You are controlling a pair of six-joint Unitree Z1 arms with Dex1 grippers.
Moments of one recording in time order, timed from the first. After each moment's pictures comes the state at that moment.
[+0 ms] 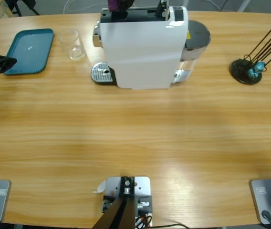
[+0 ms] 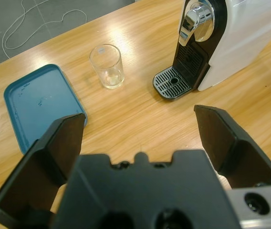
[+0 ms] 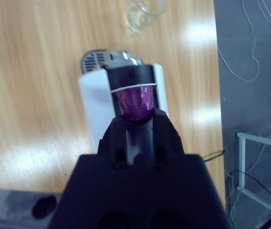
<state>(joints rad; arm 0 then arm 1) -0.80 1.03 -0.72 0.24 0.20 -0.07 0.81 2.07 -2.25 1.09 -0.01 -0.67</state>
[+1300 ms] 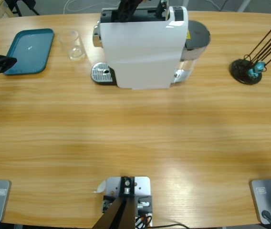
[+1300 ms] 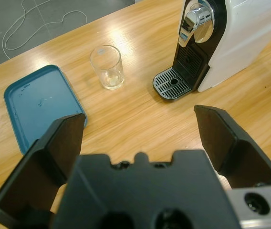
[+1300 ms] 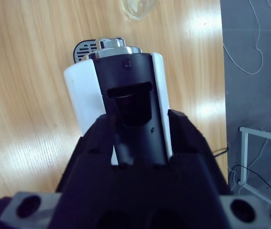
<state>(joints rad) -0.80 1.03 -0.72 0.24 0.20 -0.07 0.80 2.10 -2.25 1.09 -0.01 -0.67</state>
